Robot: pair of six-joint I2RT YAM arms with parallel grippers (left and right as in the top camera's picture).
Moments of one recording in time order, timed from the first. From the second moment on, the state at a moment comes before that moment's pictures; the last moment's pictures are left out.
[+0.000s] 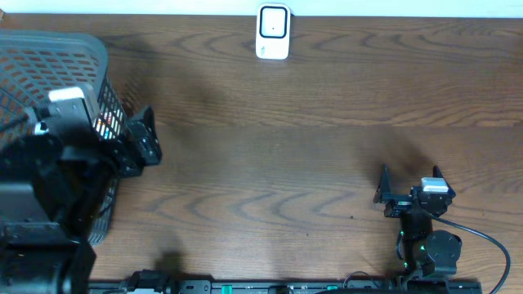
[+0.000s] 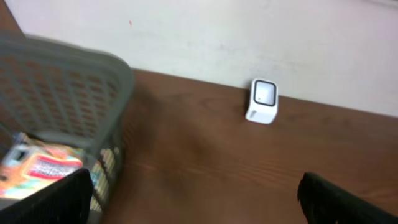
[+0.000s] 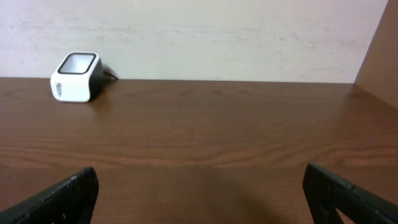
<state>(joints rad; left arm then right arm) -0.03 0.89 1.45 -1.00 0.03 -0.21 -0.03 0.01 0.01 -0.07 0.01 -0.02</state>
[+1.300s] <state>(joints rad) 0.82 1.49 1.39 -1.37 0.04 -0.33 -0.03 0.01 0.01 -0.07 0.01 -0.02</state>
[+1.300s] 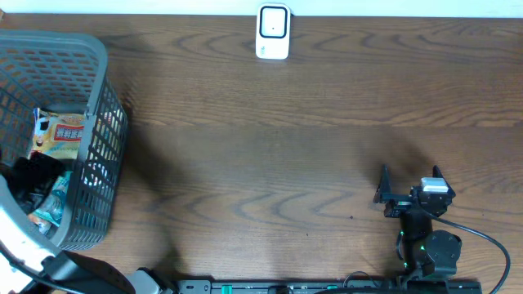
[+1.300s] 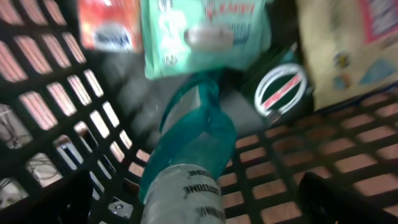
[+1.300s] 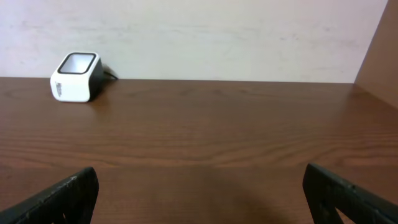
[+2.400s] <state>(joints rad) 0.82 1.49 1.22 -1.25 0.06 -0.28 -0.03 0.01 0.01 -0.07 0.01 -0.02</state>
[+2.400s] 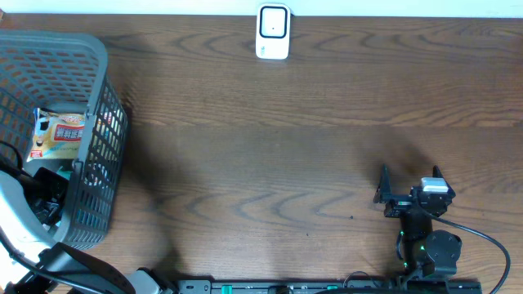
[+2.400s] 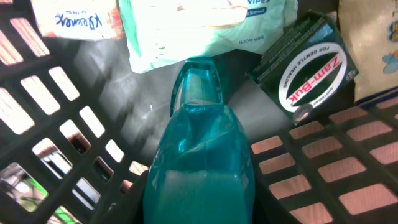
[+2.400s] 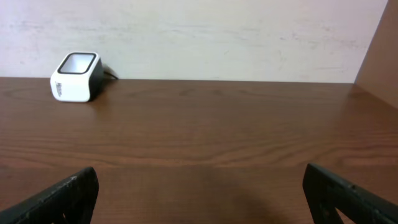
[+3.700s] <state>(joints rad) 0.67 0.95 1.46 -0.97 0.61 -0.64 -0.03 0.01 0.01 -0.07 0.01 -0.02</state>
